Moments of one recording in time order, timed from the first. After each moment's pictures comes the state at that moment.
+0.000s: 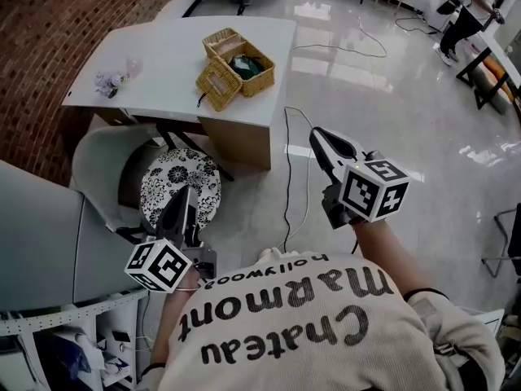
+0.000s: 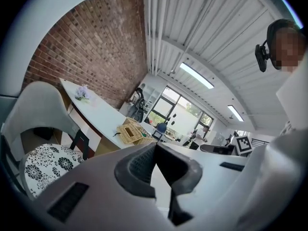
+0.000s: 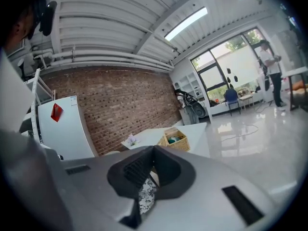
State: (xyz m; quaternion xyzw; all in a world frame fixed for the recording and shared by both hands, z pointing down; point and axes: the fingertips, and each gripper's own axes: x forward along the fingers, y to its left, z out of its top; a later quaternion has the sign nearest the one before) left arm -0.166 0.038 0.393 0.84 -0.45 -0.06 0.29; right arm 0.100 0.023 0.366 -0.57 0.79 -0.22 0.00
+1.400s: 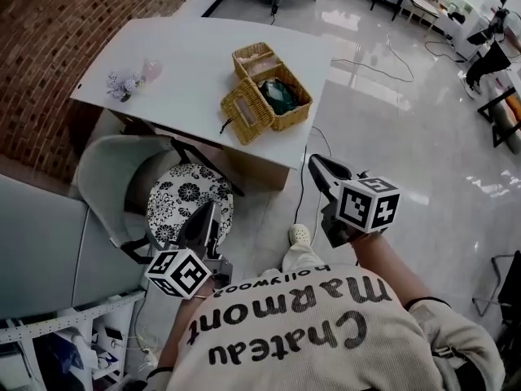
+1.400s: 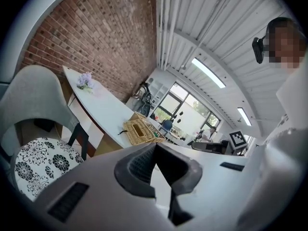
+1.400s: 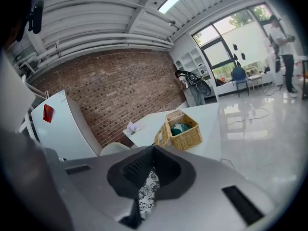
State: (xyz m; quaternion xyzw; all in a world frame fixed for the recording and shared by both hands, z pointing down) left arm -0.158 -0.071 0.440 0.82 -0.46 -0.05 0.33; right arm 0.065 -0.116 0.426 -0.51 0.80 -0.31 -0.06
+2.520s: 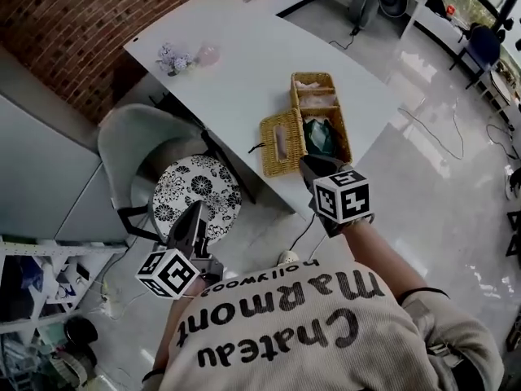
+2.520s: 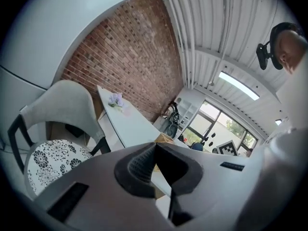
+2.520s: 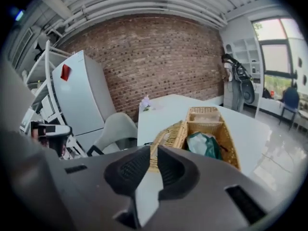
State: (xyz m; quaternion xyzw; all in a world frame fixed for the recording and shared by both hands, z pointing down) left arm -0.181 -0.126 0.429 0.68 -0.65 -0.12 0.32; right arm 0.014 -0.278 0.478 -0.33 0.89 -0.21 -0.25
